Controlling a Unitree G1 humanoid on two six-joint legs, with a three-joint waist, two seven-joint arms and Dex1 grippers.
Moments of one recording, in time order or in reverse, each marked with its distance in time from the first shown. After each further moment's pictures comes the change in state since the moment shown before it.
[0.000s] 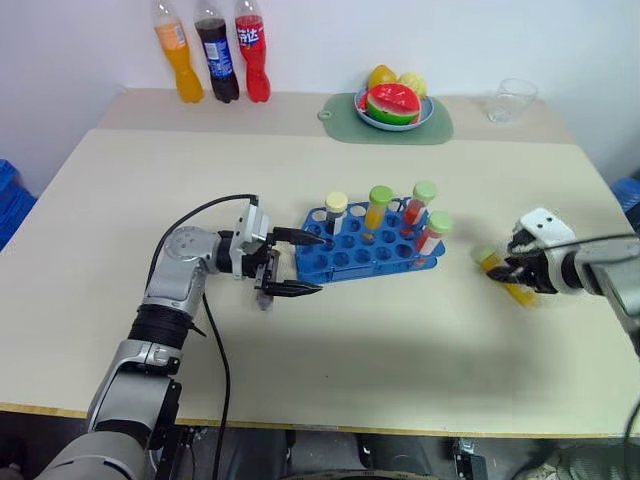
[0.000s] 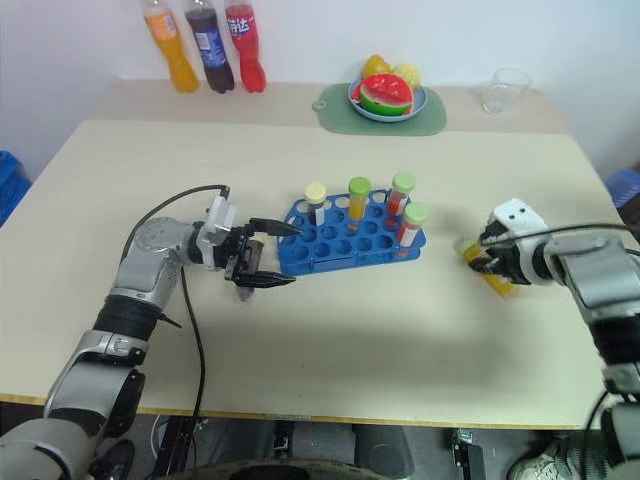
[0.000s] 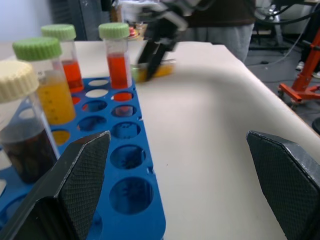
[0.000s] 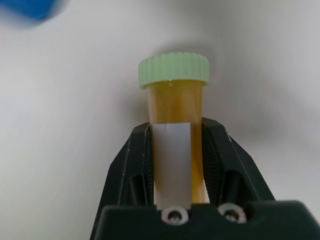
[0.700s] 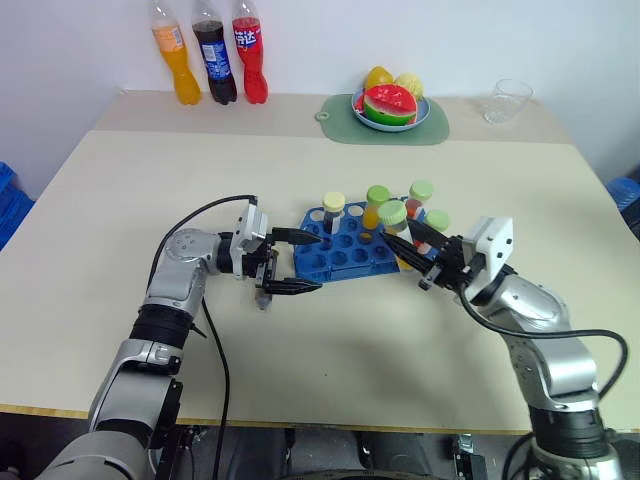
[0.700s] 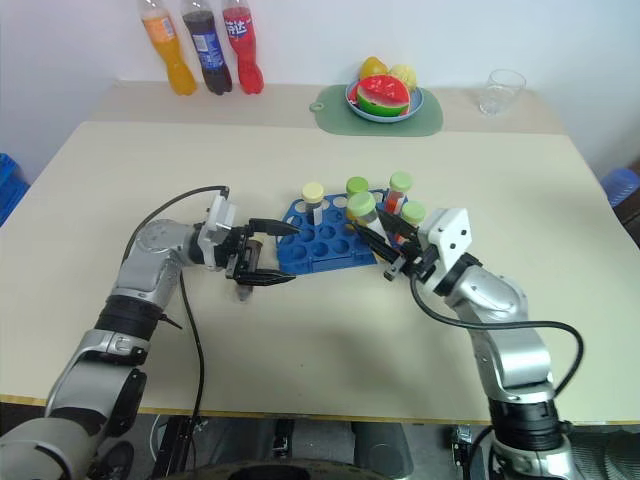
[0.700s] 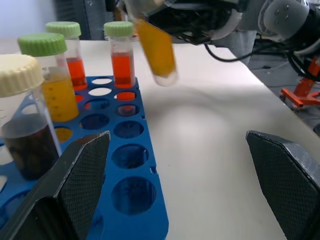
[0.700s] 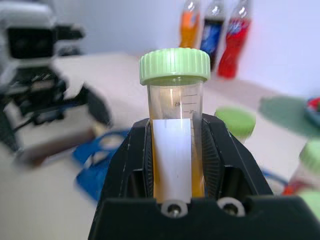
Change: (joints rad) left arm -0.005 0.005 0.007 0.031 -0.005 0.003 0.012; right arm 0.061 0.714 -0.063 -0.314 0.055 -0.563 -0.330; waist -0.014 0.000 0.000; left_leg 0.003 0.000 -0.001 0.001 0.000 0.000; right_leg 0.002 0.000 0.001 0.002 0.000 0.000
